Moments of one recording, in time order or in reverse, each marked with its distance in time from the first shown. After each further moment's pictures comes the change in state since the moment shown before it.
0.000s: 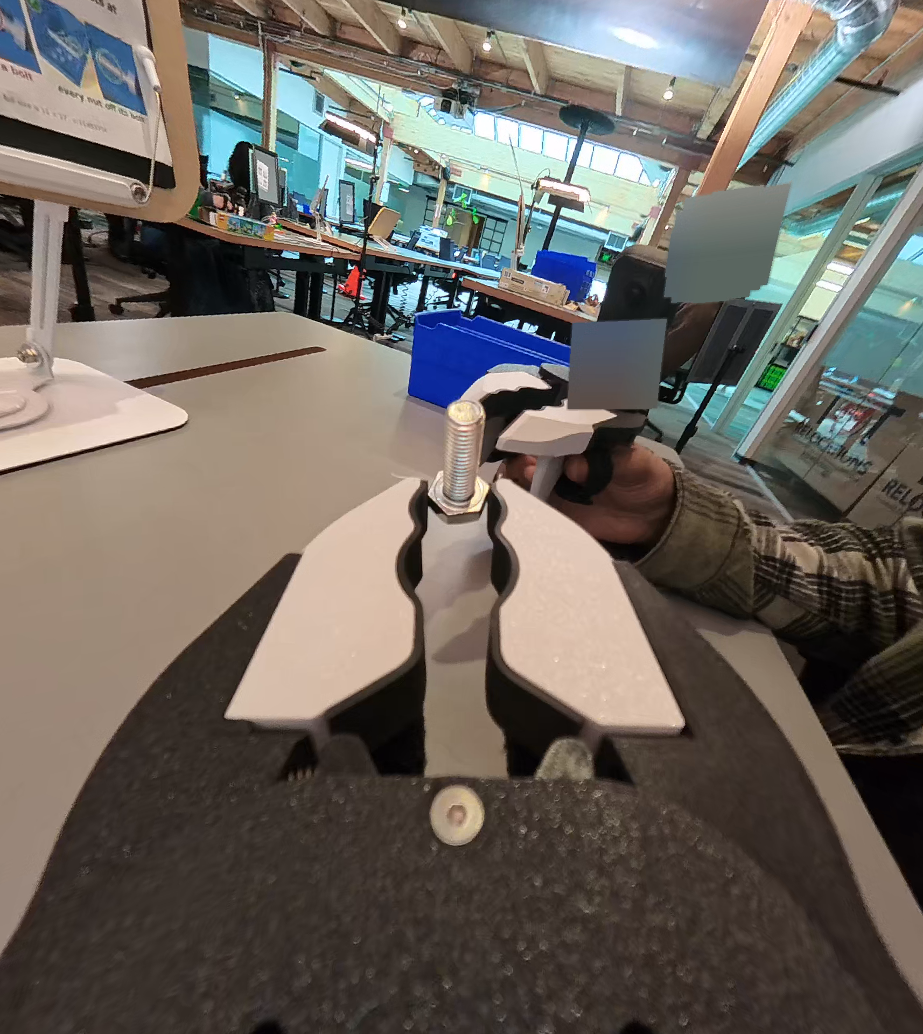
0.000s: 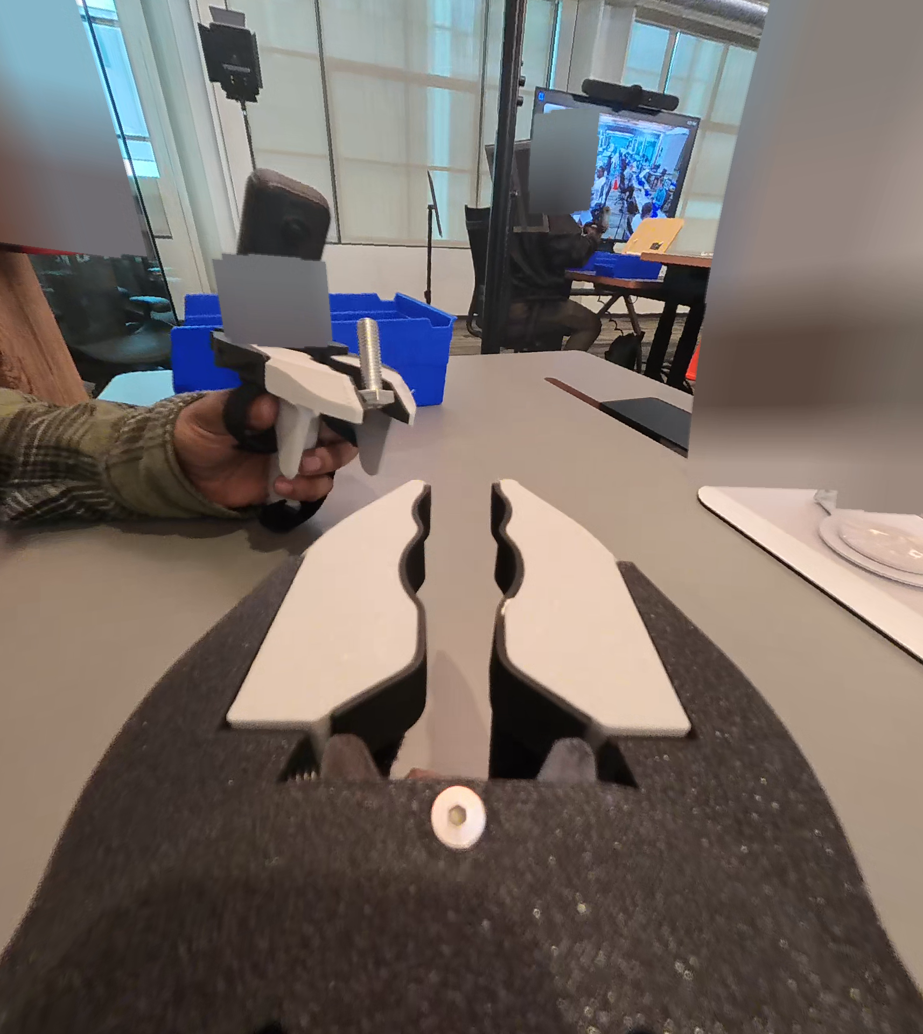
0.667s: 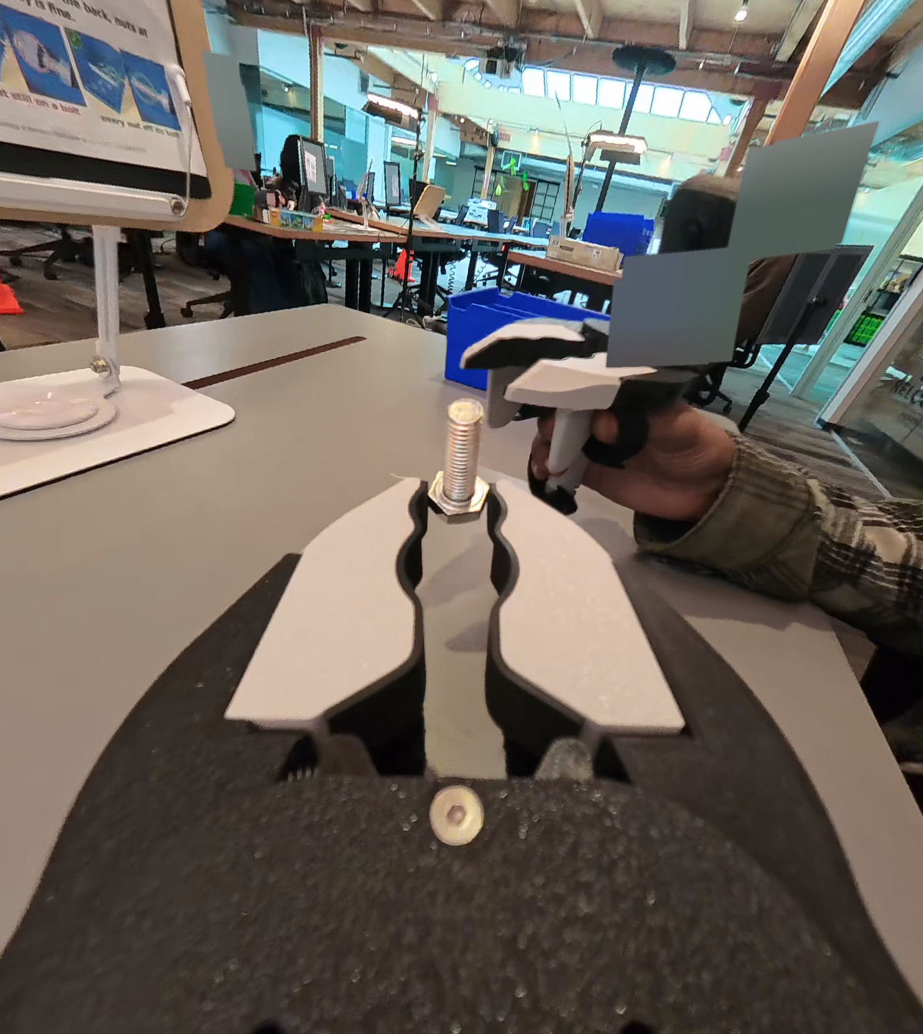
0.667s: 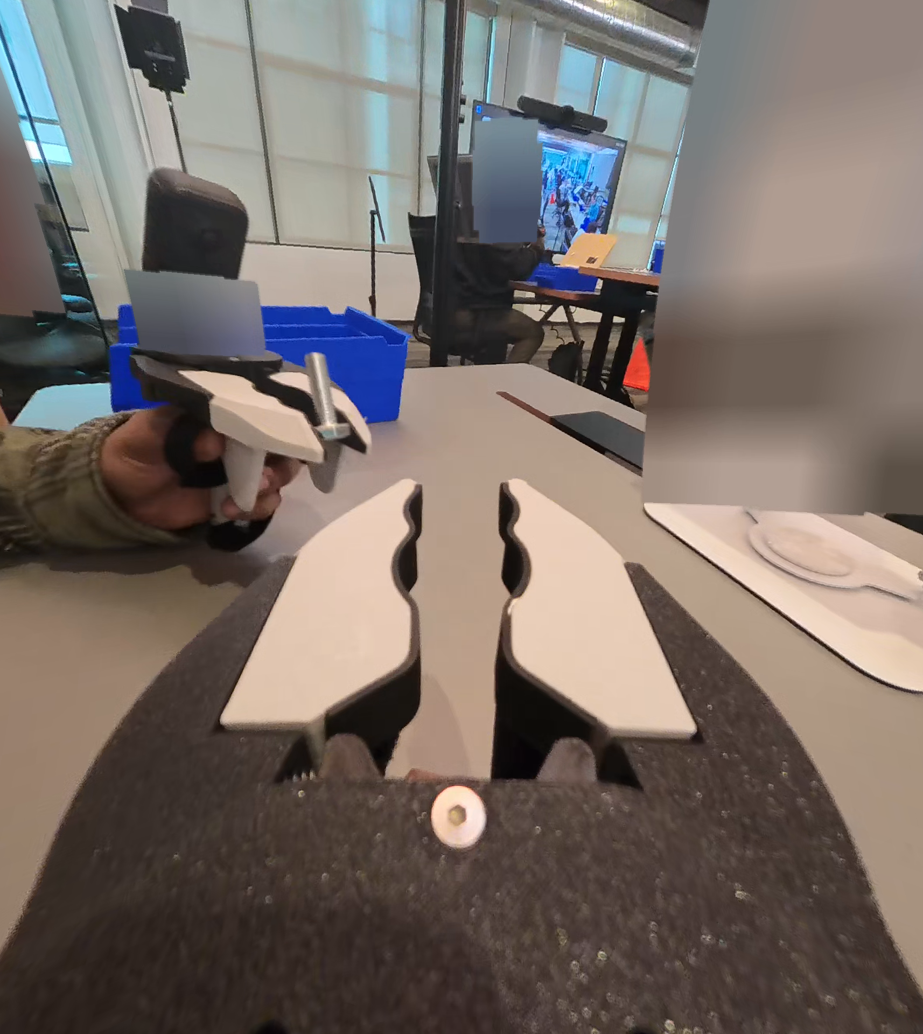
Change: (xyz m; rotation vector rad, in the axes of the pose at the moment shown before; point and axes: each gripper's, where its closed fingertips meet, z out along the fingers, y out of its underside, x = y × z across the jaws) left arm 0.004 0.002 -0.005 -0.047 -0.095 0.091; right arm 0.007 -0.016 0.001 0.008 0.111 -0.037
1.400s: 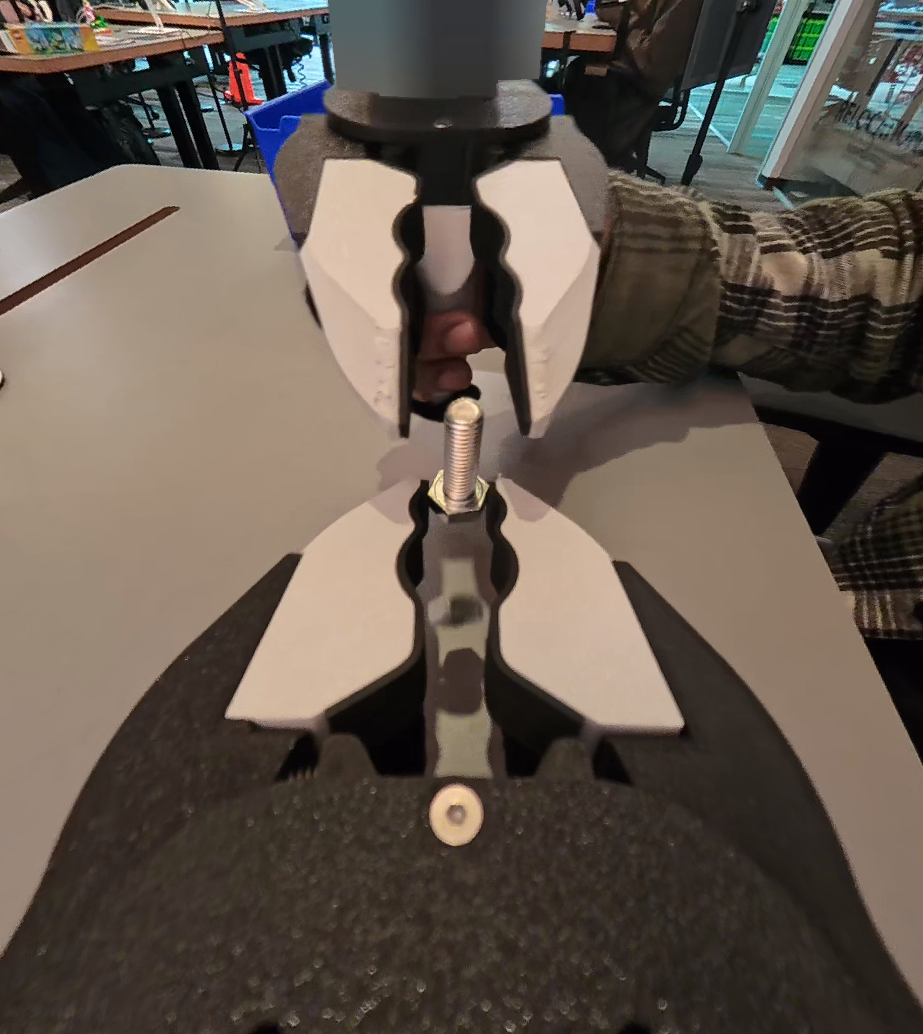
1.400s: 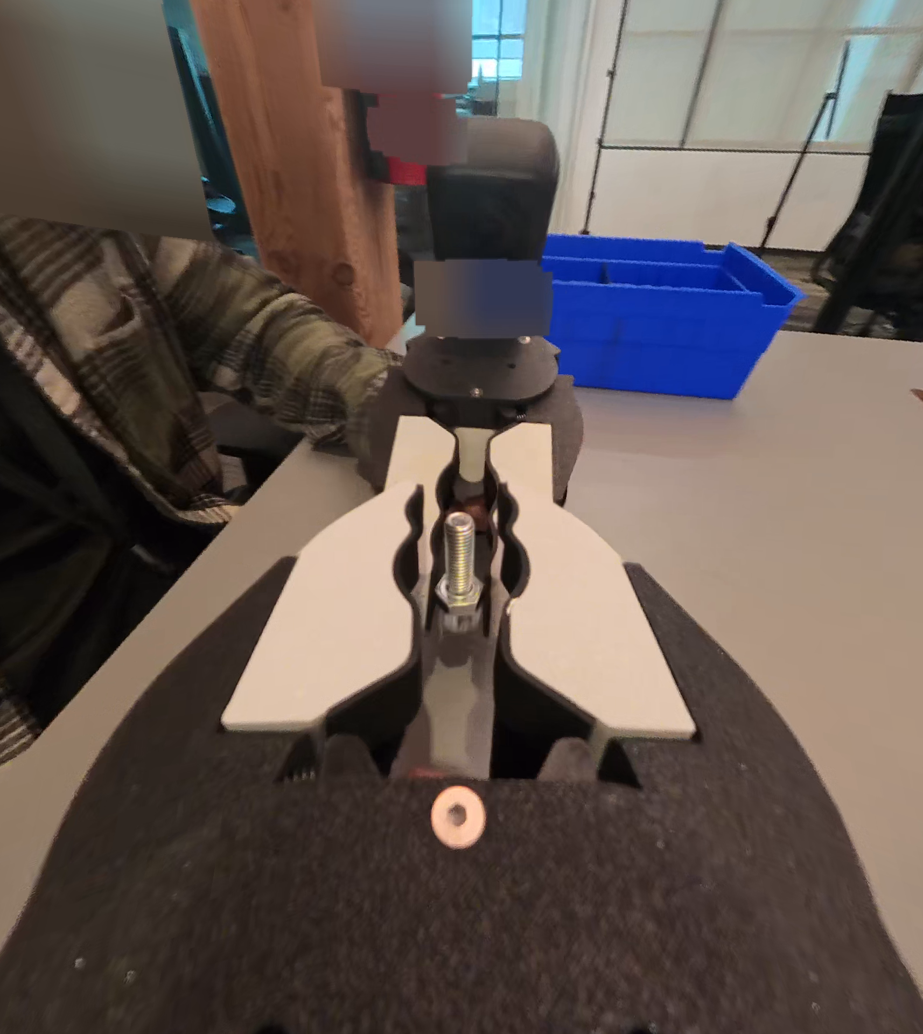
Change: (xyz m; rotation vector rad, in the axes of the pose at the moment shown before) left arm 0.063 0.055 0.029 -0.298 0.210 0.187; right arm -0.095 0.004 0.000 -0.137 -0.709 0.011
